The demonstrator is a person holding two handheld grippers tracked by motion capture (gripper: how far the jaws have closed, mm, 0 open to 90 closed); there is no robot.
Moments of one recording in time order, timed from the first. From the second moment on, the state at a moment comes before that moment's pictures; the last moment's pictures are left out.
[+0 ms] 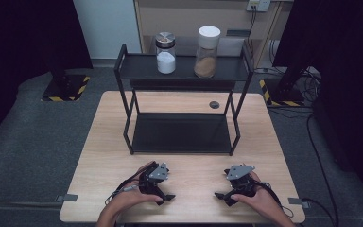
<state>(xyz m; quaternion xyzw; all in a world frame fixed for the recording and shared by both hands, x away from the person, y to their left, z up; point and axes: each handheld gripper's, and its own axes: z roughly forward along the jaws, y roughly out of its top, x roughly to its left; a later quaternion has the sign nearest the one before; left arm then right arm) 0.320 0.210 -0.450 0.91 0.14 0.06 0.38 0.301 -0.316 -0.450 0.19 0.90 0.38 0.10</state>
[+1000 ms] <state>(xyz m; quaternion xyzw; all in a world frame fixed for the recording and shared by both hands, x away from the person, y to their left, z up) 0.320 0.207 -0.450 0.91 0.14 0.06 0.38 0.302 -0.320 -0.455 0.21 0.90 0.38 0.09</state>
